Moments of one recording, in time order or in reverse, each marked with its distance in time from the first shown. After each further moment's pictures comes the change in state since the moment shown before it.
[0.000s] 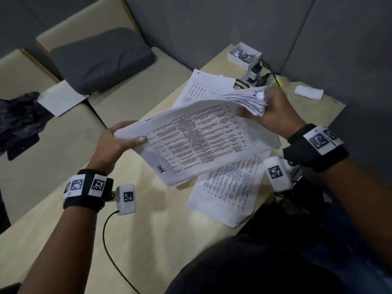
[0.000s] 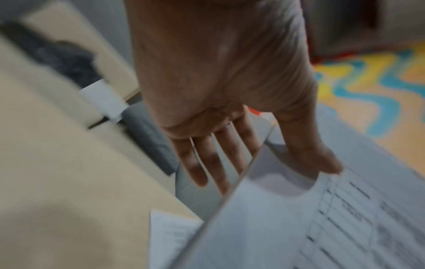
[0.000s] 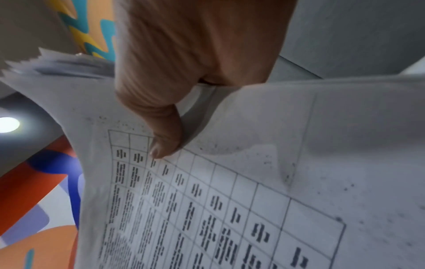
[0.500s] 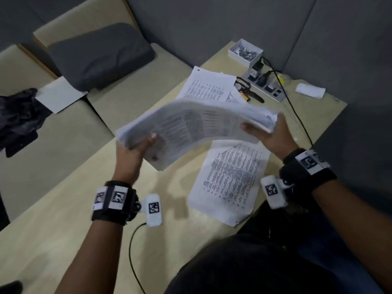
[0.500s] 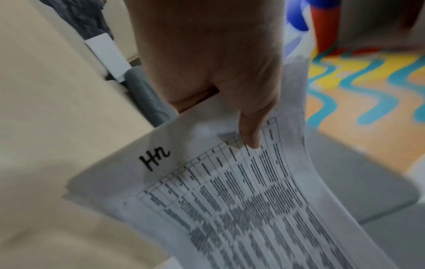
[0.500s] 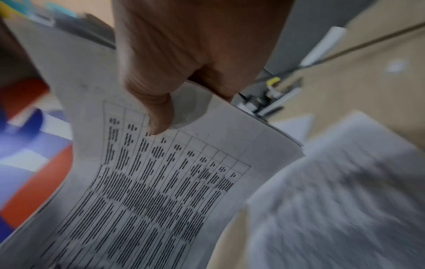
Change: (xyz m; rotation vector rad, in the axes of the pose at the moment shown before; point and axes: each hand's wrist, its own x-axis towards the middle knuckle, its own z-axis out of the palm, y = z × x) left_hand -0.027 -0.006 0.057 -0.209 0.196 0.096; right_hand -0.041 0.025 0.024 0.307 0.142 0.168
